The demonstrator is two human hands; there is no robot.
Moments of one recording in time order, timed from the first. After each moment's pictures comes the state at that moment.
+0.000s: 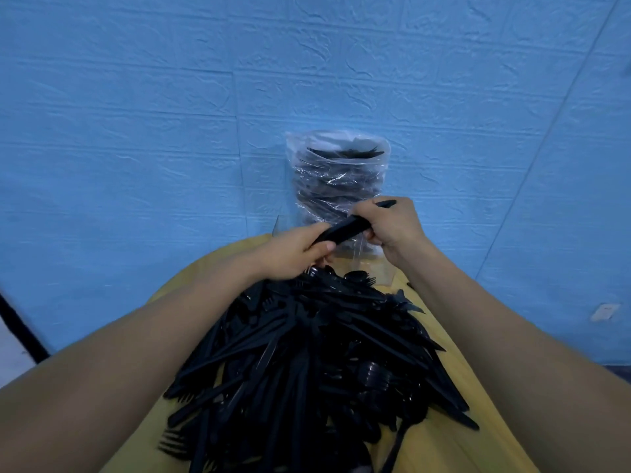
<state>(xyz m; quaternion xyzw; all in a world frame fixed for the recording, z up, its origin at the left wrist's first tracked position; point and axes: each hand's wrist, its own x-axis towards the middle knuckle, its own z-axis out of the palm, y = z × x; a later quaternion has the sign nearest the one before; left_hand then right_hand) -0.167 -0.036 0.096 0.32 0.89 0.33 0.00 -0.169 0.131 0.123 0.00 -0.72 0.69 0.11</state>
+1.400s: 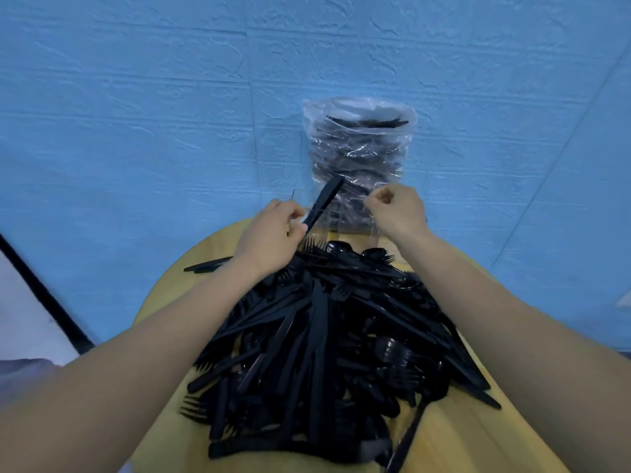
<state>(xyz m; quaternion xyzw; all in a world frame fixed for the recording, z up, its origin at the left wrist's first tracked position) -0.153 -0.068 0.058 0.10 0.93 0.31 -0.17 -0.184 0.123 0.087 -0.01 -0.88 0.45 0.16</state>
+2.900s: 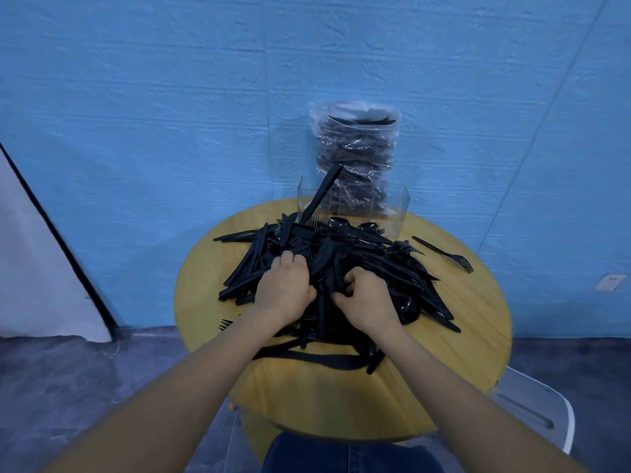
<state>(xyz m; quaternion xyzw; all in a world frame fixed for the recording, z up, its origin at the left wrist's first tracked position) -0.022 -0.044 0.014 0.06 0.99 0.11 -0.08 -0.013 0.097 0.010 0.03 -0.94 0.33 0.03</state>
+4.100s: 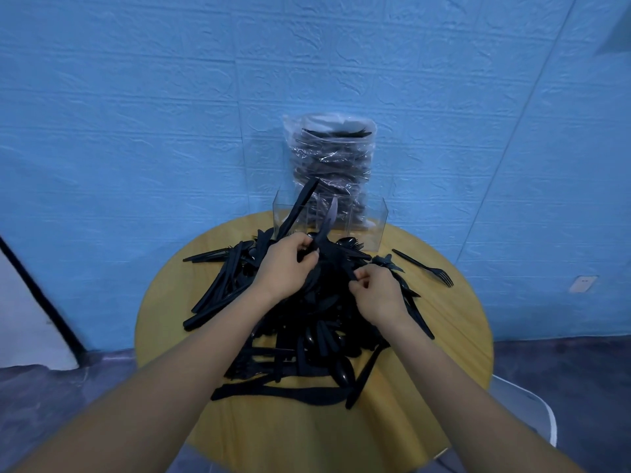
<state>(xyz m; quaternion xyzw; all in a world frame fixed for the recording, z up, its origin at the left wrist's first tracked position) -0.074 -0.020 0.044 0.11 0.88 0.44 -0.11 -0.041 0.136 0.034 -0.04 -0.90 0.43 0.06</state>
